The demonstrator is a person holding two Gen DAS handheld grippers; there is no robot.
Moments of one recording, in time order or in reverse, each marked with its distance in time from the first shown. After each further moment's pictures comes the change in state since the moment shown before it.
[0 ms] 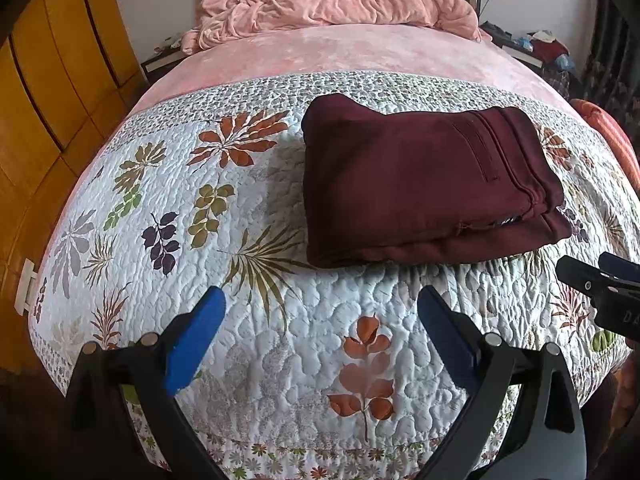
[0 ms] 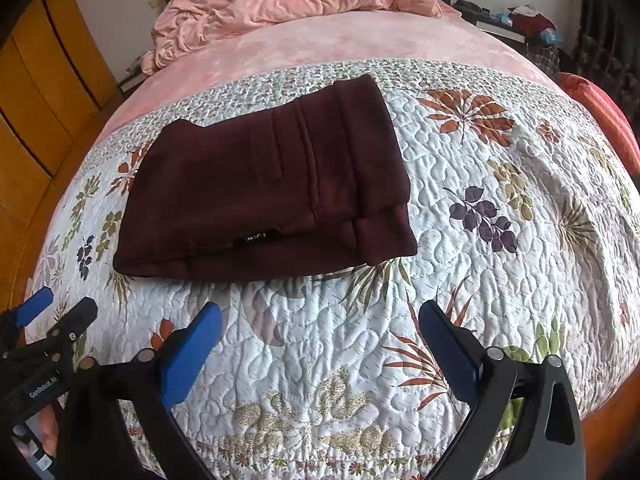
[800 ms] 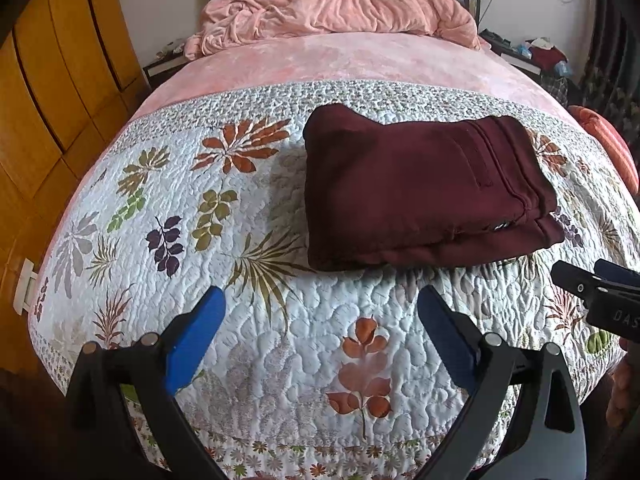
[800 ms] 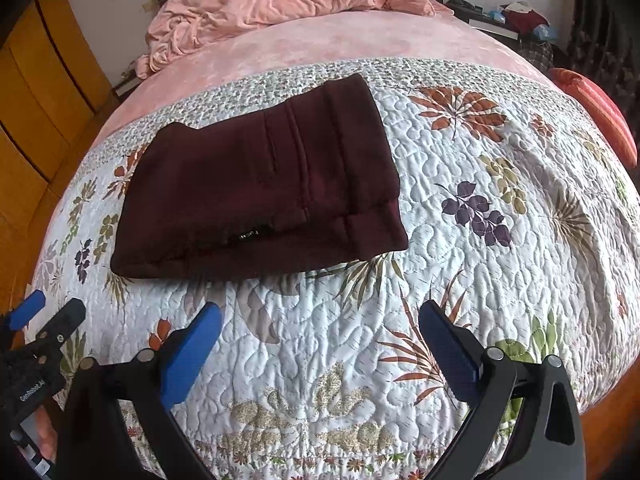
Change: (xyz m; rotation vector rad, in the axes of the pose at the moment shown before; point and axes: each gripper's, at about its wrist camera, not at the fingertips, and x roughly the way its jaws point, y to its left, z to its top) left arm -0.008 0.002 -0.002 -0.011 -0.025 -0.001; right arm -0.001 -0.004 -0.002 0.018 -0.002 -0.007
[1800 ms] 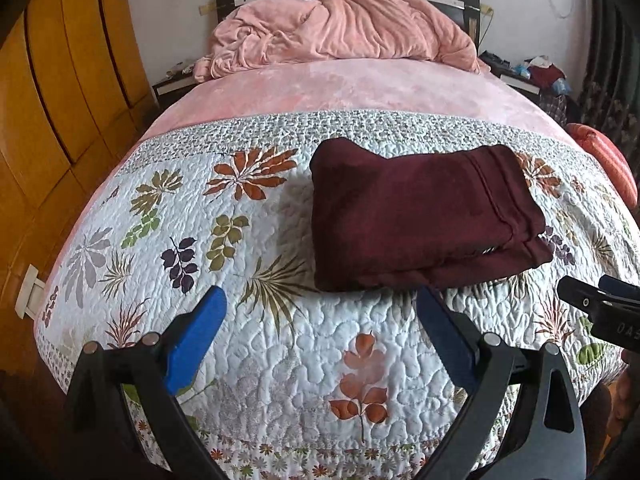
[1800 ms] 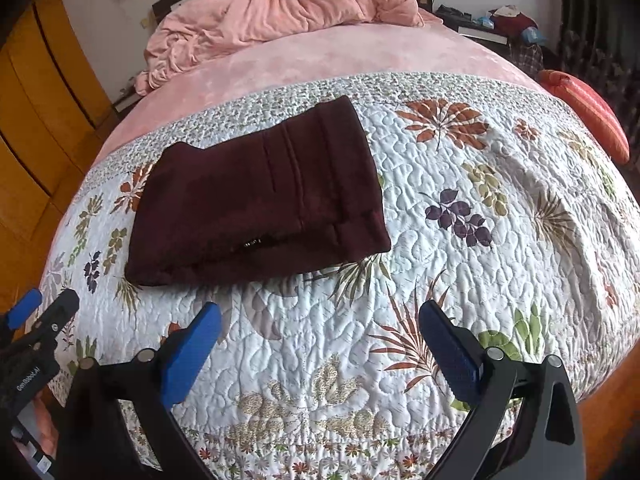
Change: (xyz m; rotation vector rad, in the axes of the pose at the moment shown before) left arm -0.027 0.001 0.004 -0.004 -0.093 0.010; right arm -0.027 -0.008 -0.004 0.024 -0.047 0.001
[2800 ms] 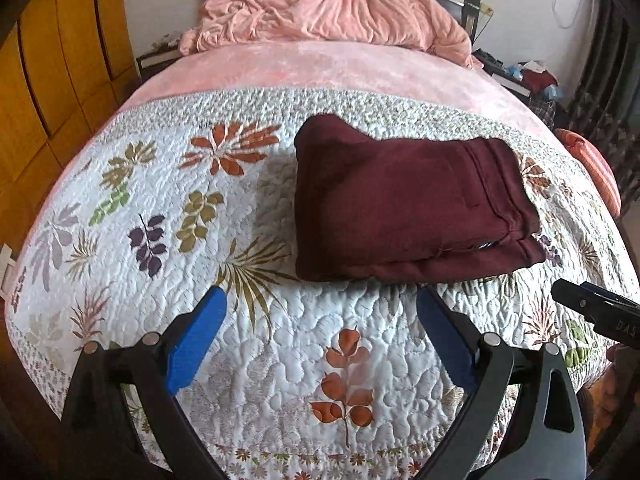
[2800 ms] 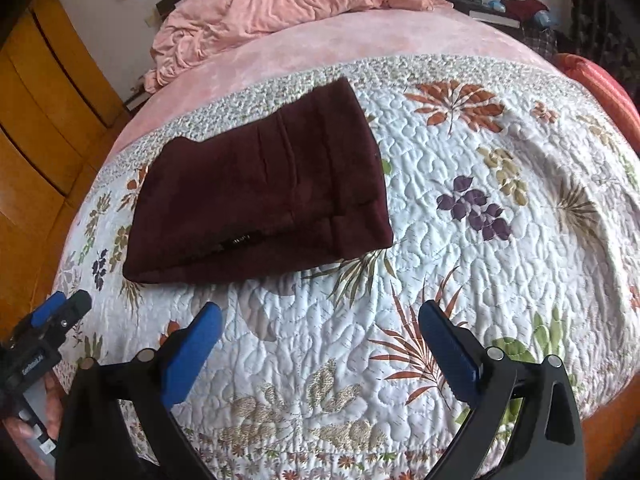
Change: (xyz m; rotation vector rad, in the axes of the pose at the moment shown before) left arm 0.024 0.010 0.001 -0.051 0.048 -0.103; right arm 0.015 -0.018 0.002 0.016 0.031 0.075
